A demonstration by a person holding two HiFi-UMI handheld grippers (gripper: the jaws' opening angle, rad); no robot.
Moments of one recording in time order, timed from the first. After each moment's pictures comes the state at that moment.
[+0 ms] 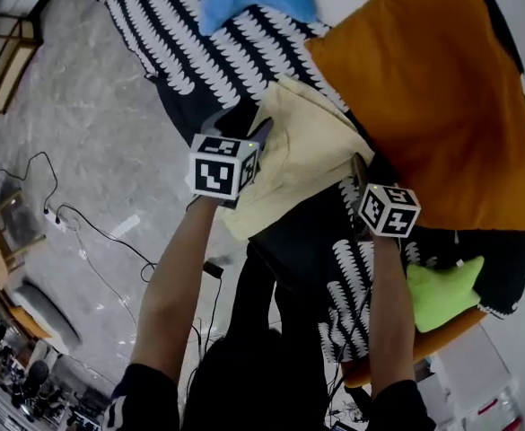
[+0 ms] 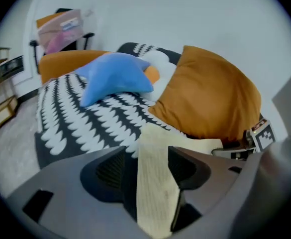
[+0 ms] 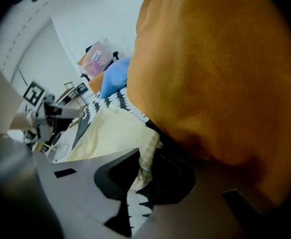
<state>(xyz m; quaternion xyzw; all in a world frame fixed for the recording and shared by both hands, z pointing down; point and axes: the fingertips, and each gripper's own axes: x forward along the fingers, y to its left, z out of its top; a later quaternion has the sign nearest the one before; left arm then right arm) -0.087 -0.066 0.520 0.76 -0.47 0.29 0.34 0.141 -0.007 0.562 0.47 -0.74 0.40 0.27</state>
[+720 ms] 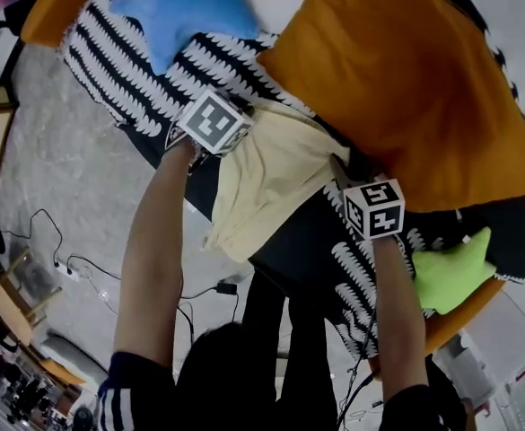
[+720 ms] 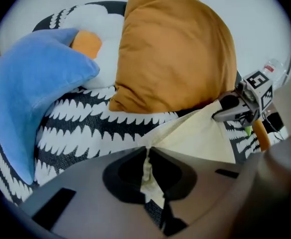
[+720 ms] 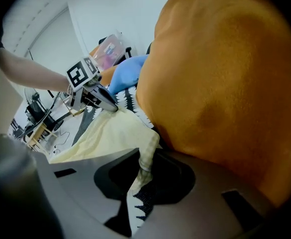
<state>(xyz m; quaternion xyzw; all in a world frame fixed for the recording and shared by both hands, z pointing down) -0.022 -0.133 0.548 0.82 -0.16 0.50 0.23 0.137 -0.026 0.525 0.44 -0.77 0.34 0.32</state>
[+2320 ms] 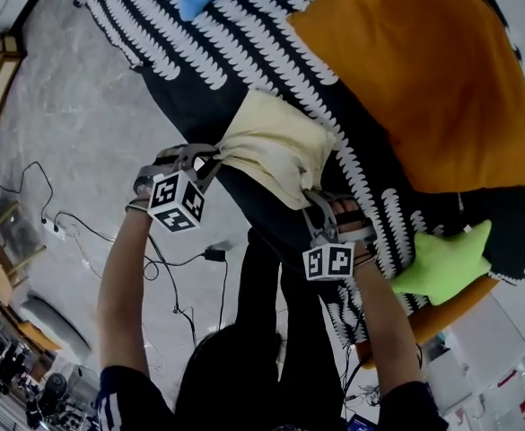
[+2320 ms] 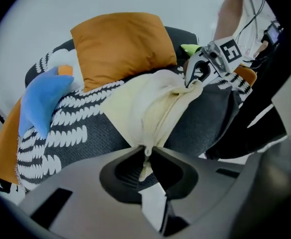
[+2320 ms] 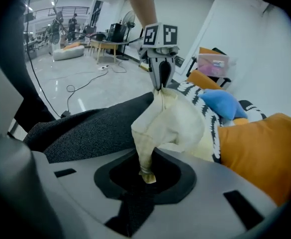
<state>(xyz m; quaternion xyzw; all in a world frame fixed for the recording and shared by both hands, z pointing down) -0.126 0.078 0.540 0.84 -0.10 0.54 0.04 0.038 0.169 0.548 0.16 -0.84 -0.10 0.51</state>
